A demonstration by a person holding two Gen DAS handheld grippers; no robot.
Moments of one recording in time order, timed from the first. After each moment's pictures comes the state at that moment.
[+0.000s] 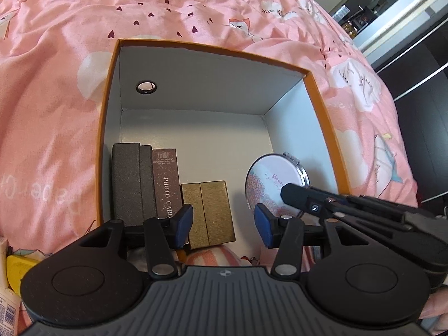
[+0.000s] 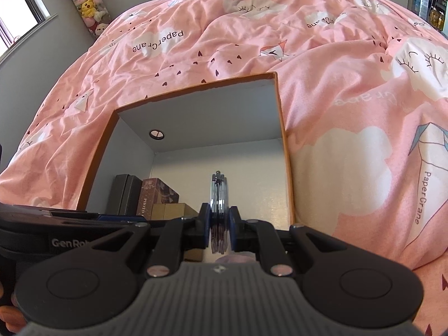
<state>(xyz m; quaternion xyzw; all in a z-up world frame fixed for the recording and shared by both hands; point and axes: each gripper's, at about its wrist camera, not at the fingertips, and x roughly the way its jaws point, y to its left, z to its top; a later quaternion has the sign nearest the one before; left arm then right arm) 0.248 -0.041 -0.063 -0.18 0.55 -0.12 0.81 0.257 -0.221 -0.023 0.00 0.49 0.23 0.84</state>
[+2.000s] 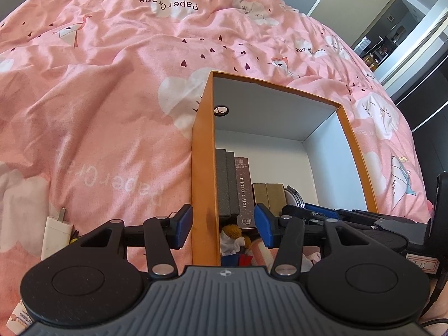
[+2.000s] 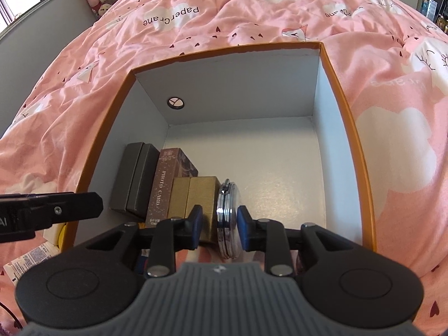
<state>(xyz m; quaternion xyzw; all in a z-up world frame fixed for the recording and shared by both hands) 0.198 0.018 -0.039 -0.17 0.50 -0.05 0.85 0.238 -0.180 -0.050 -0.03 0.50 0.23 0.84</state>
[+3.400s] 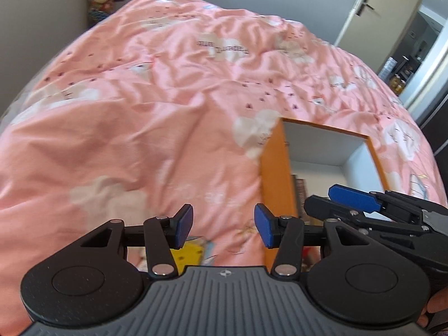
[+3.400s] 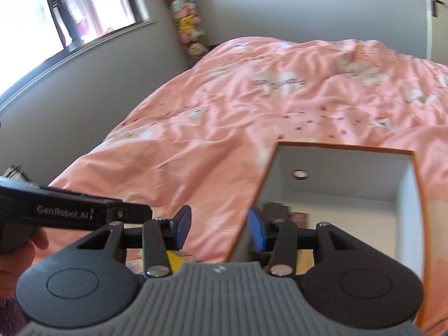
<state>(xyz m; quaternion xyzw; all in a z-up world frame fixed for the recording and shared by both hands) 0.129 0.093 0.024 -0.14 0.46 0.05 0.88 0.159 -0.108 0.027 -0.04 0.37 0.41 0.83</state>
